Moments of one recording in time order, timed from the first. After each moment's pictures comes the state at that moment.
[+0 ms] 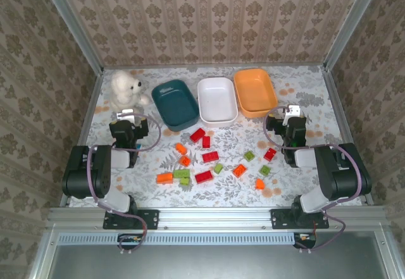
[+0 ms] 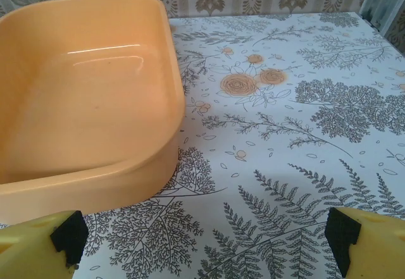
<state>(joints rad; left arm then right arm) -0.05 1.55 0.37 0.78 -0.21 0.04 0.04 1.53 0.38 0.79 0.17 0.05</state>
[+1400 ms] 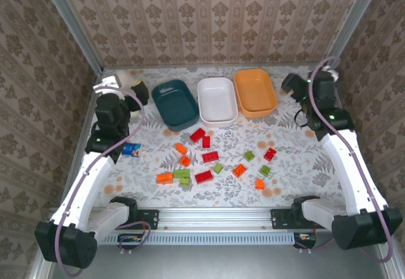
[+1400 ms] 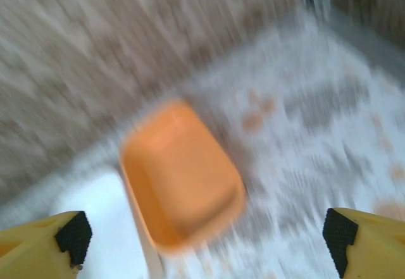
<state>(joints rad) -0.25 0.97 0.87 -0.14 -0.15 -0.37 0.12 1.15 1.21 -0.70 0.24 0.66</state>
